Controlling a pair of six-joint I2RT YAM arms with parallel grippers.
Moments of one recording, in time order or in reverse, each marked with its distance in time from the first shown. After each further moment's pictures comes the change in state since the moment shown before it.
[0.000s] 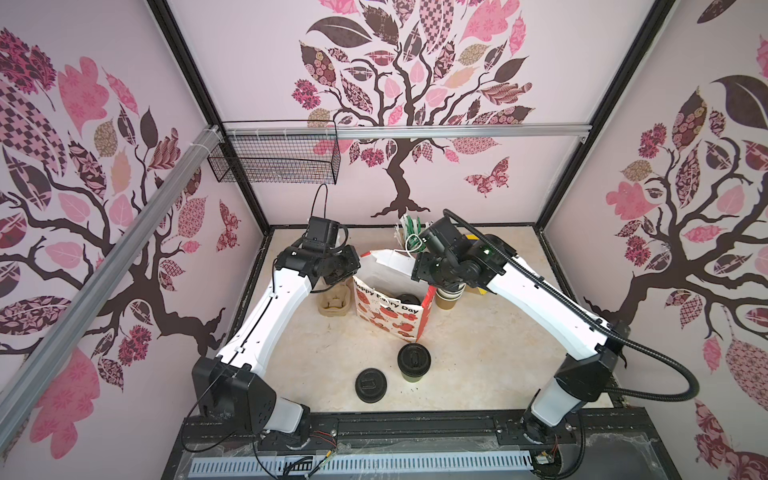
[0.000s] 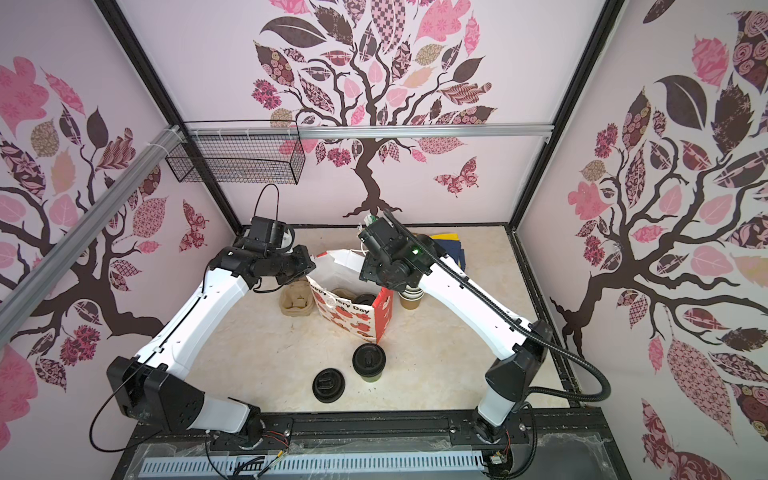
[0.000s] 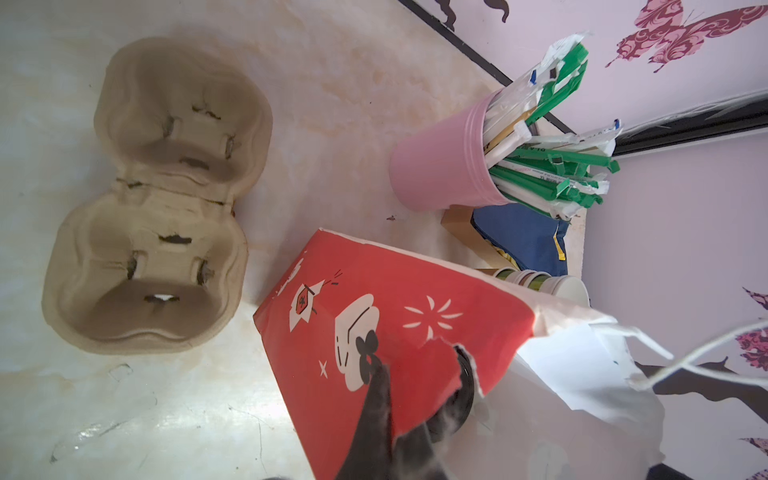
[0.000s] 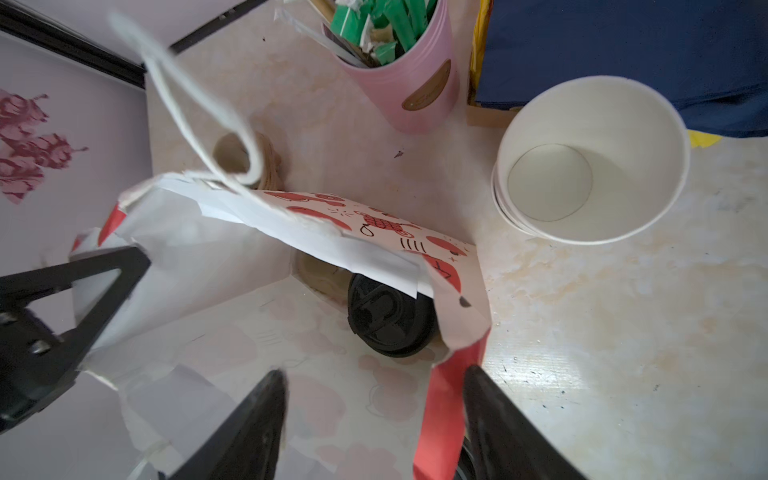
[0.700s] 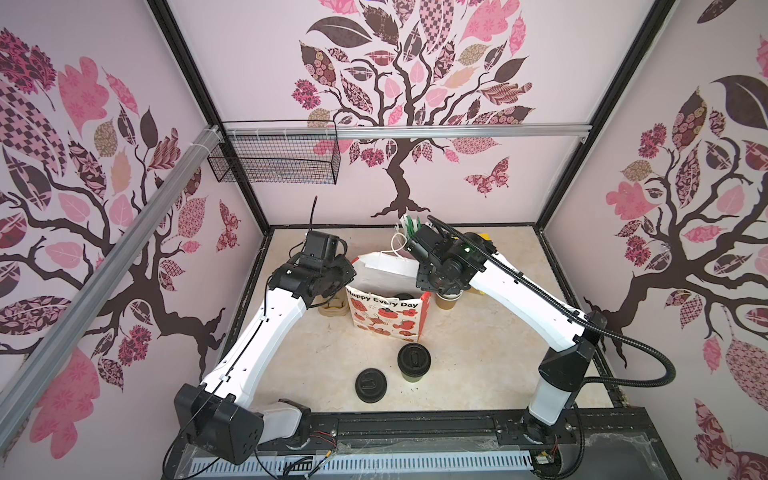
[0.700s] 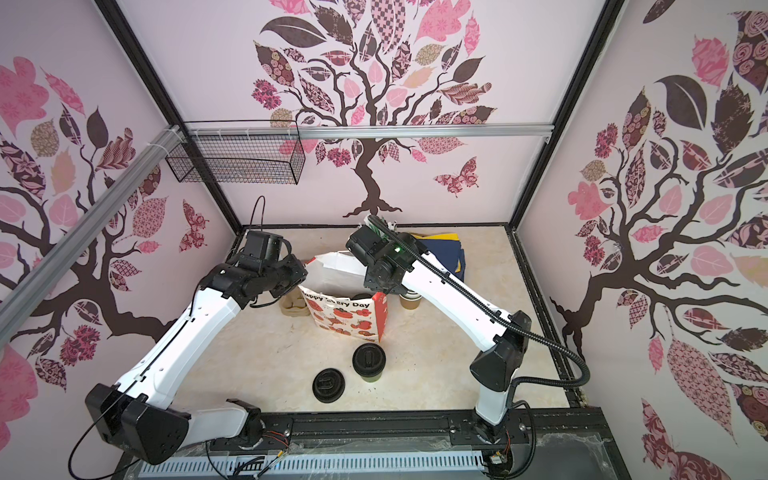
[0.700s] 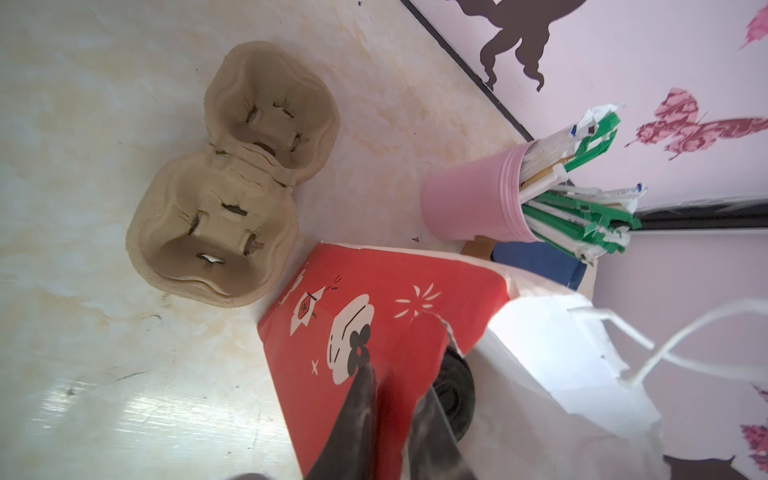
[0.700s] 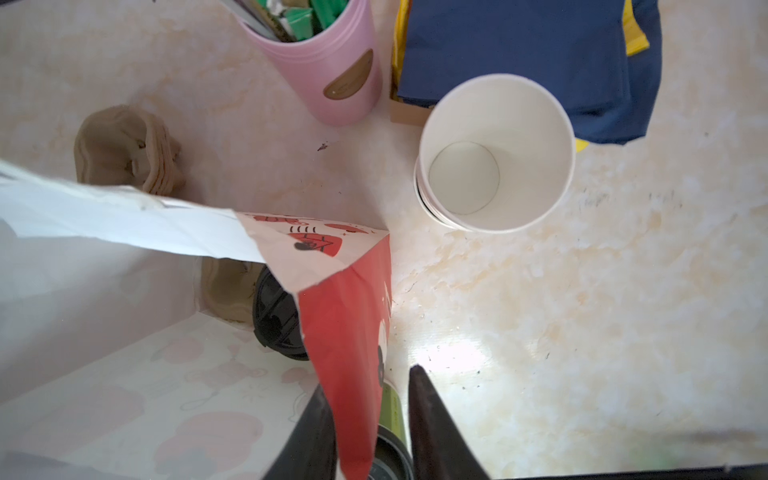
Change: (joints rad) left arm -0.034 -0.149 -0.124 0.015 -0.187 -0.170; right arm 0.027 0.078 0.070 -0.161 0.130 -0.025
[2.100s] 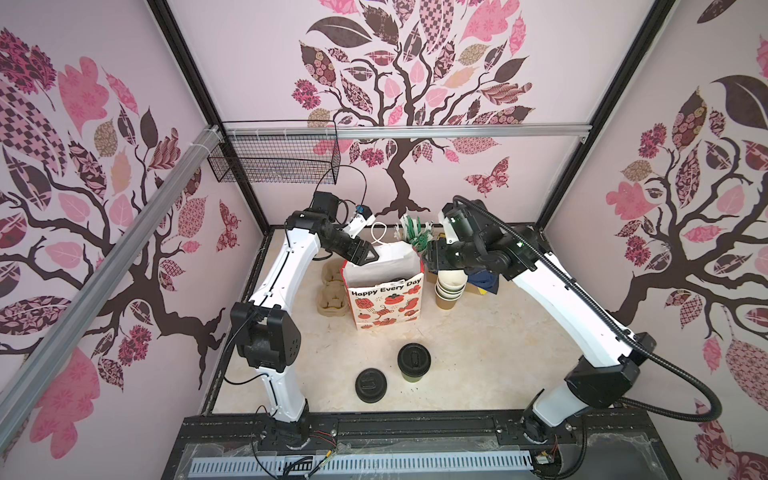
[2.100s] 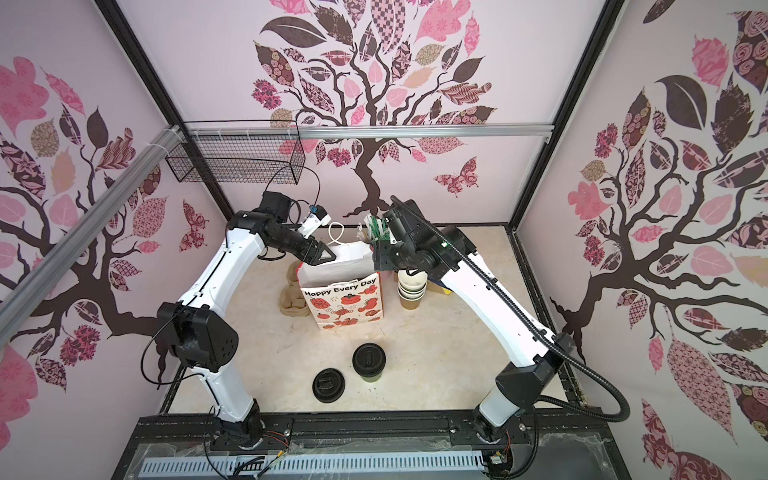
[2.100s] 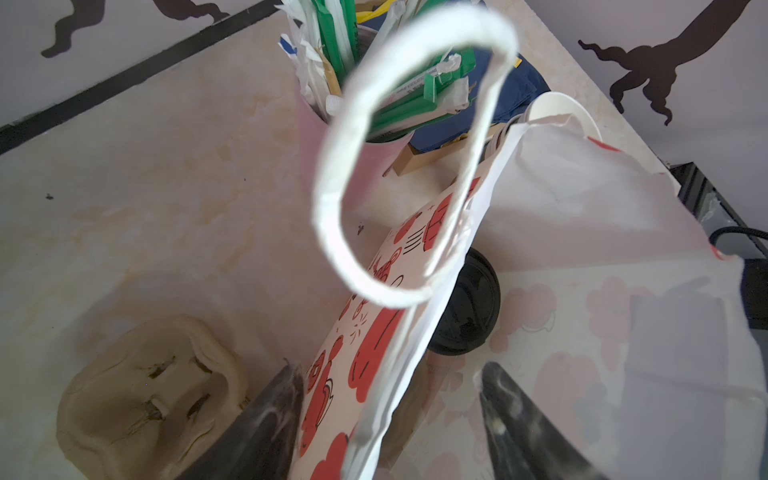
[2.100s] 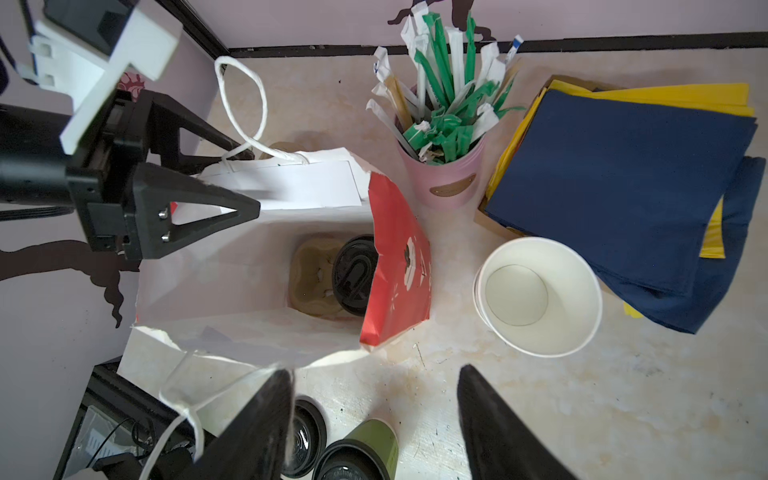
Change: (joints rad) left arm 0.148 0.565 0.599 -0.288 0.588 1.276; right arm -0.149 -0.209 -0.078 0.267 -0.242 -0.445
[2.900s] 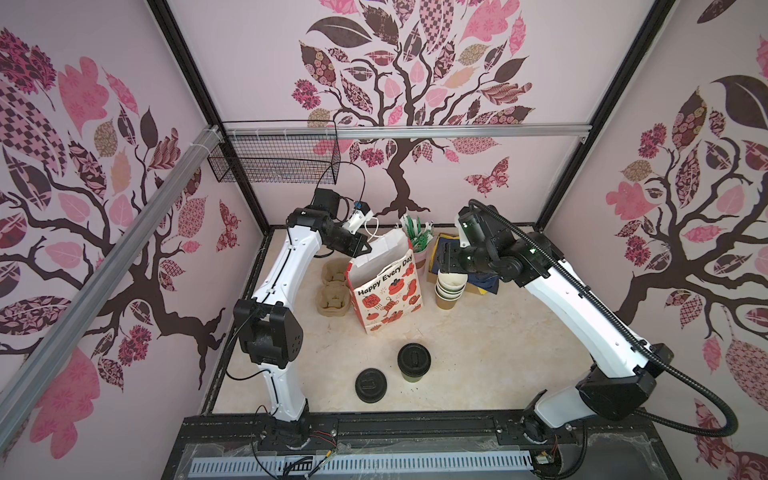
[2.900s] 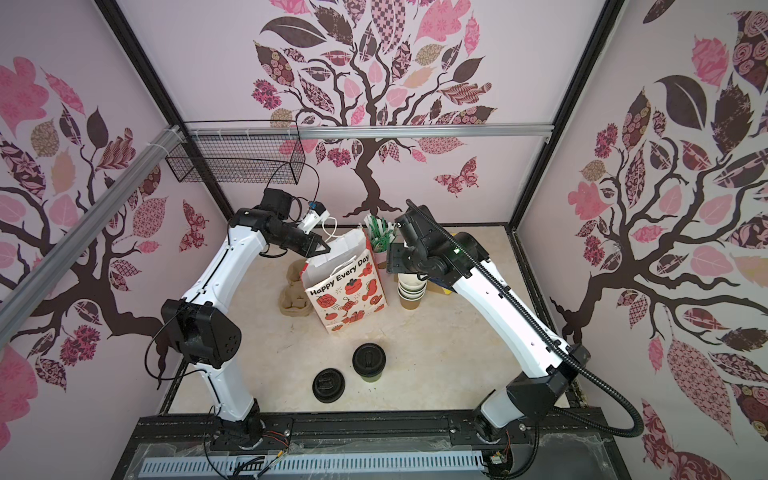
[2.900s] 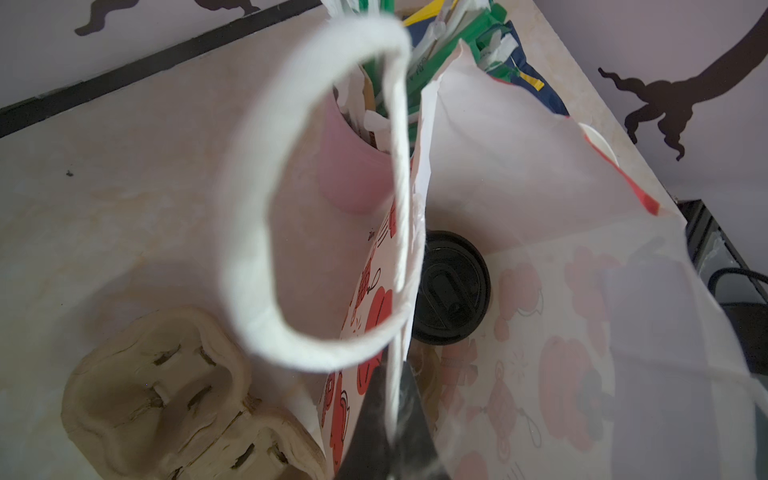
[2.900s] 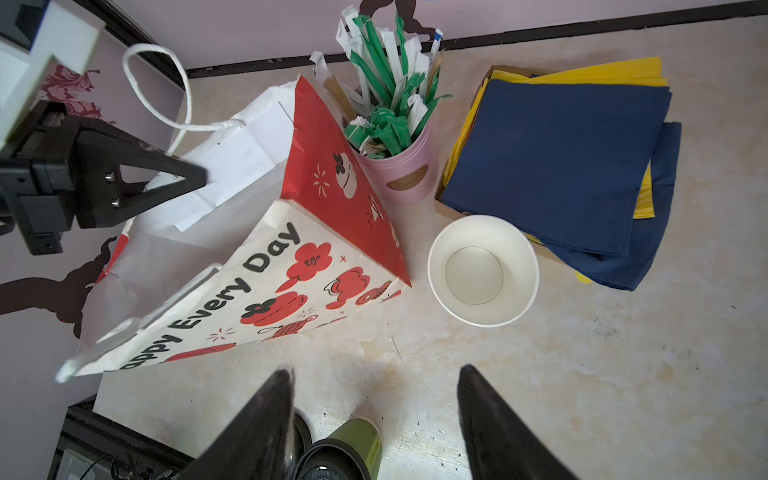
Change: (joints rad) left arm 0.008 0.009 0.018 0.042 -0.049 -0.154; right arm -0.039 -0.063 -0.089 -0.011 0.048 0.059
